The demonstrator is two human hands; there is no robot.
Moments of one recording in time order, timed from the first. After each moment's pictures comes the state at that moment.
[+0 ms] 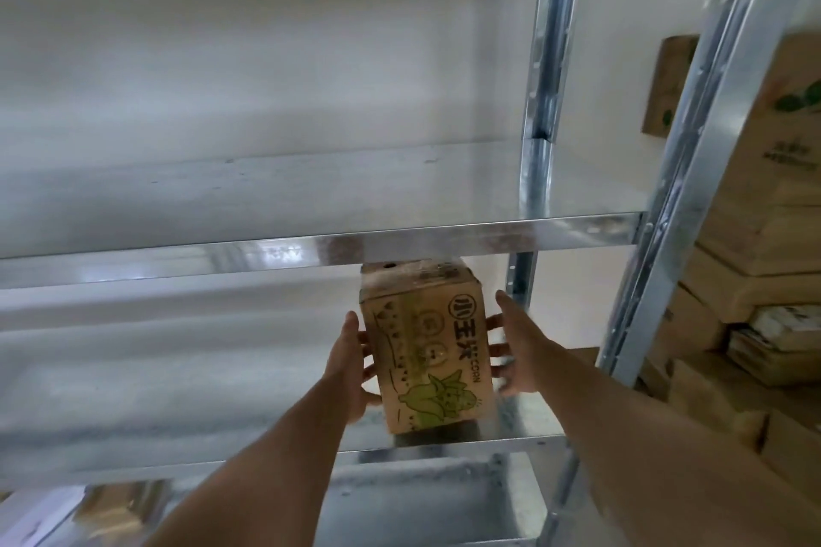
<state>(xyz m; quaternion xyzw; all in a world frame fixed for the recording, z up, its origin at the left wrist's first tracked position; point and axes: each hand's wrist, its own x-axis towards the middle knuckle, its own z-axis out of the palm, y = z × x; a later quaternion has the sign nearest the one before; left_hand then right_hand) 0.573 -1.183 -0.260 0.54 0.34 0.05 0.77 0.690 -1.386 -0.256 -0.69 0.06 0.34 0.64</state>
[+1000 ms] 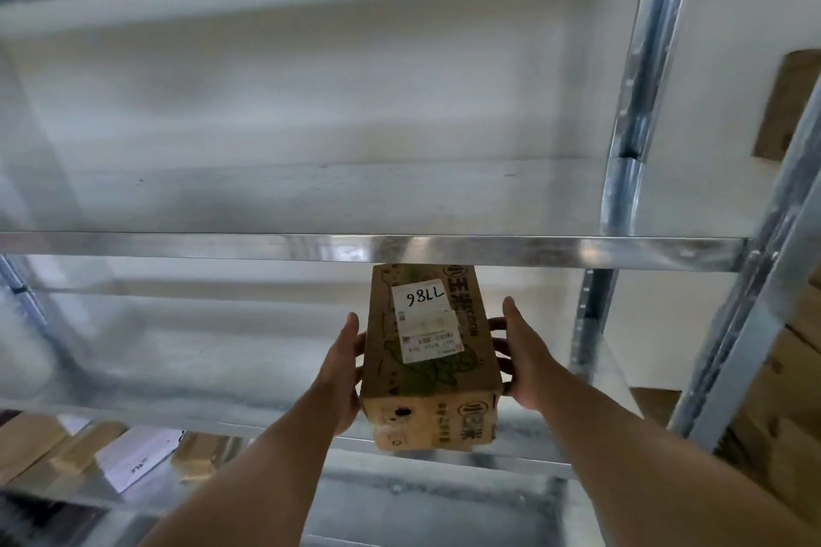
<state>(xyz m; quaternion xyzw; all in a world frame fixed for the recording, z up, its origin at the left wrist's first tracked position) 0.503 -1.118 -0.263 0.54 0.32 0.09 0.77 0.643 -1.322 -0.244 -0.62 -0.02 0.36 0.70</state>
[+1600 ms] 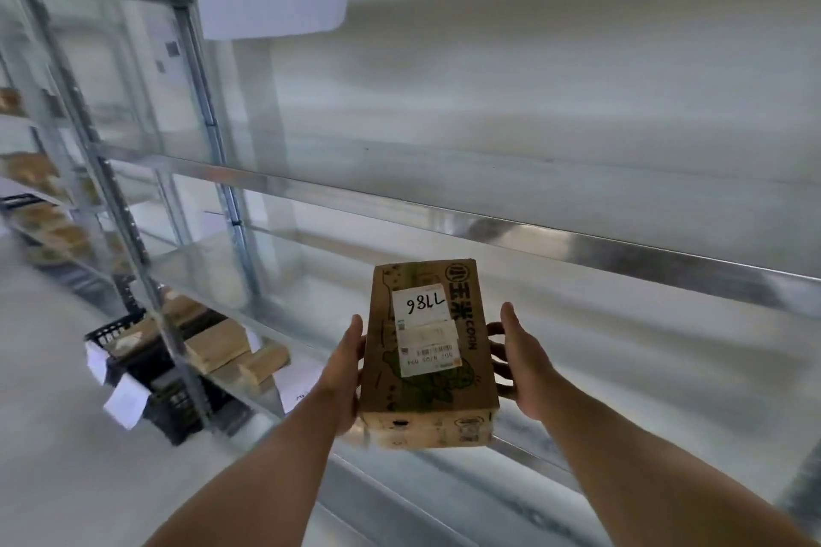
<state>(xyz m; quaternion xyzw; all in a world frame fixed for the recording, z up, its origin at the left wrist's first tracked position) 0.297 -0.935 -0.264 0.47 0.40 0.22 0.76 0.496 -1.062 -0.250 -0.66 -0.15 0.43 0.60</state>
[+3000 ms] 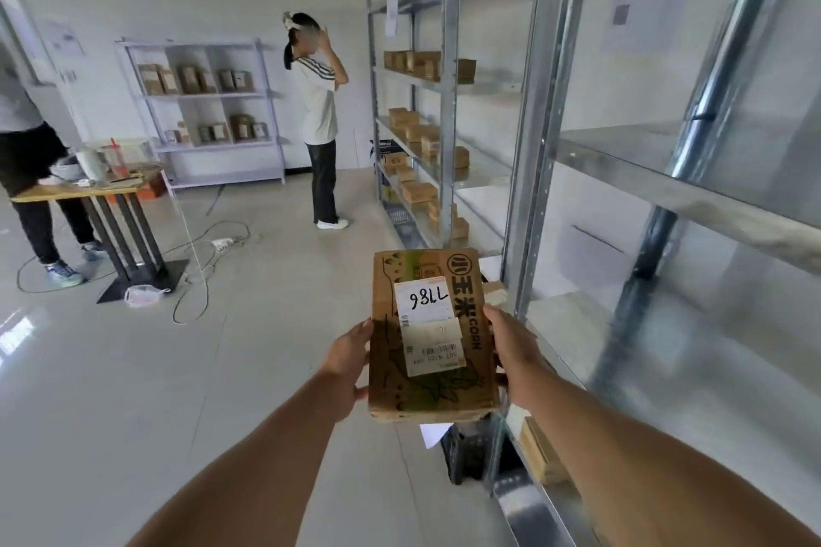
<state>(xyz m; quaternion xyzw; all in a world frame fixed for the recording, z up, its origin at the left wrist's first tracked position) -0.233 -0.321 -0.277 0.29 0.61 0.47 0.57 -0.024 -0.279 -0.272 -0.58 -0.43 0.56 0.40</state>
